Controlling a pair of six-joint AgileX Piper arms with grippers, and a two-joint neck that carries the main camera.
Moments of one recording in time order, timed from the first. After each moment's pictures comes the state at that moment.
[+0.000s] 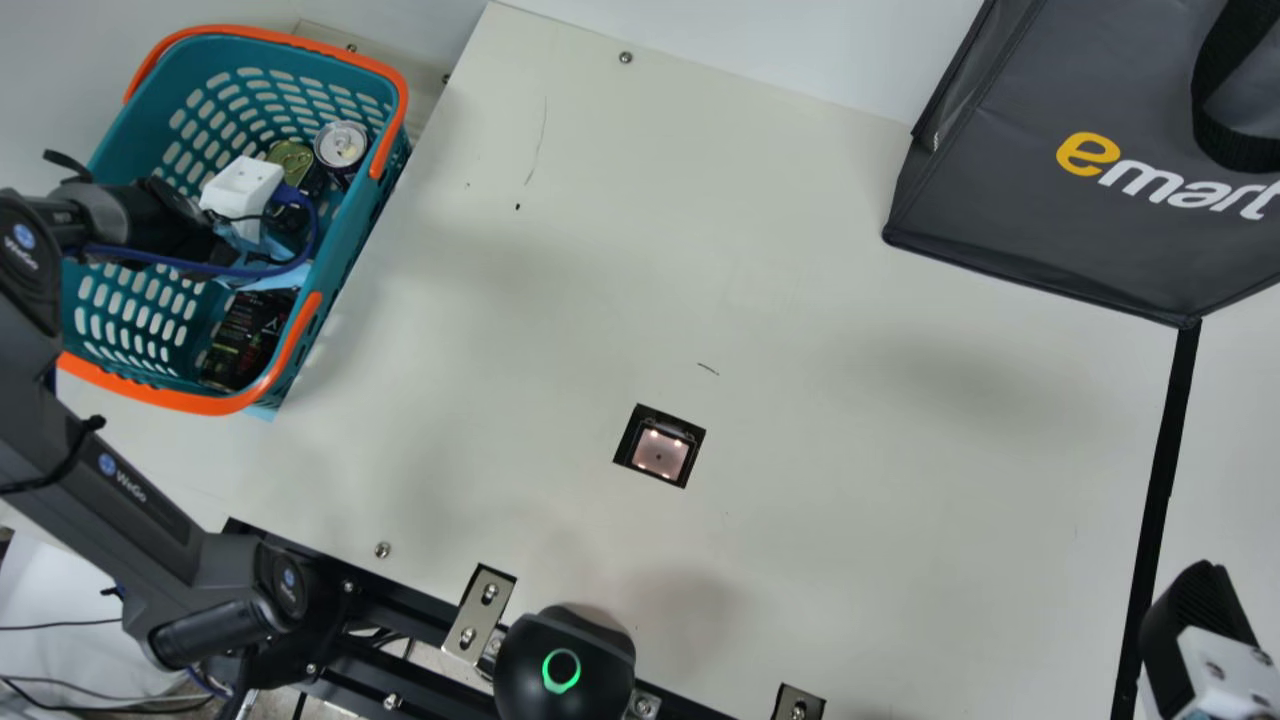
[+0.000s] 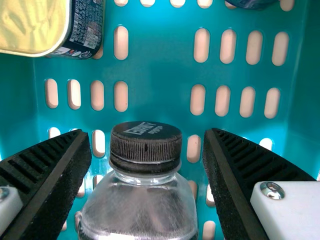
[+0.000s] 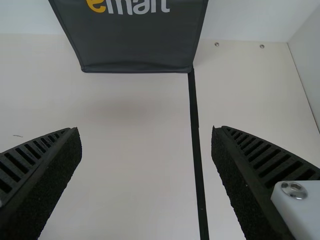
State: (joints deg) left arm 37.7 121.6 -57.1 -20.0 18.7 52.1; right arm 0.7 42.6 -69.8 -0.8 69.4 -2.2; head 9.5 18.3
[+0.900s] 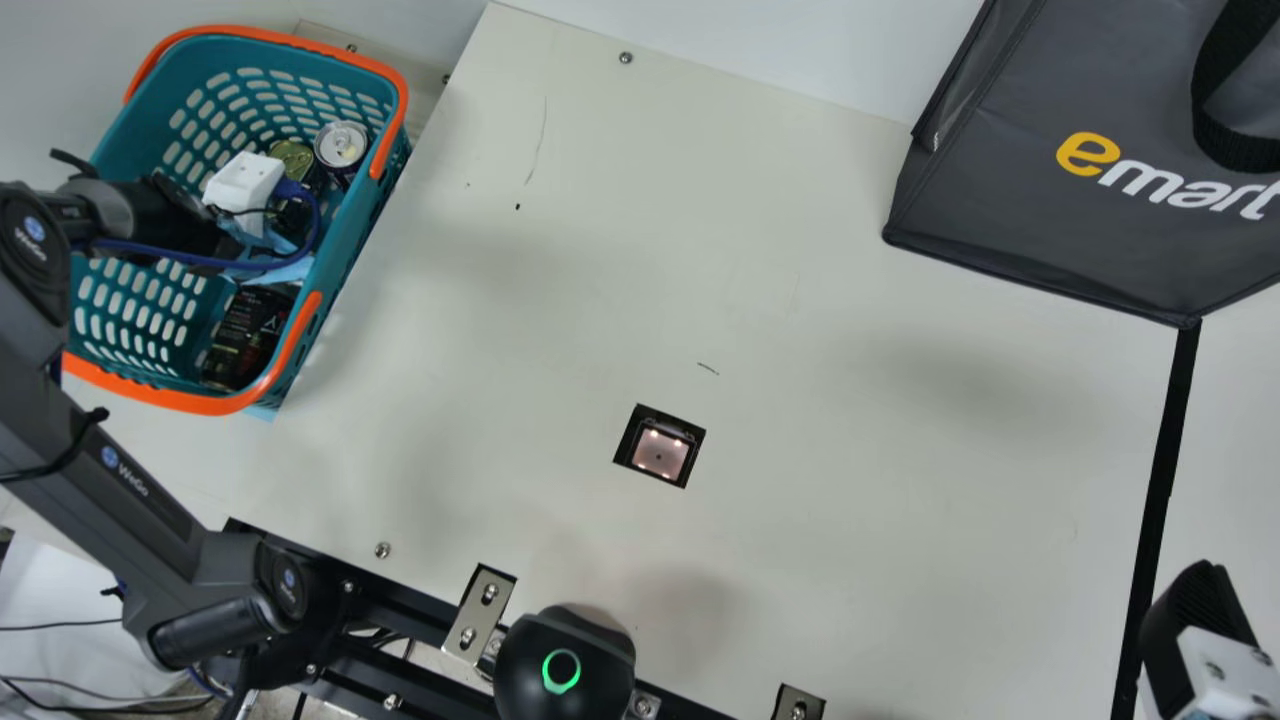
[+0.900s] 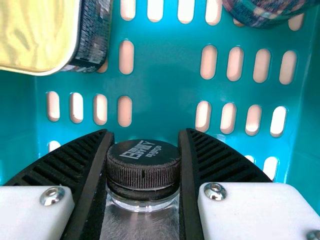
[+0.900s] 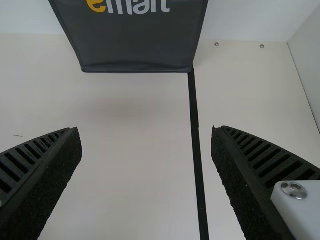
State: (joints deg) left arm 37.6 123.3 -58.9 -22.8 18.3 53.2; right arm 0.7 42.6 -69.8 -0.8 69.4 -2.2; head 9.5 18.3
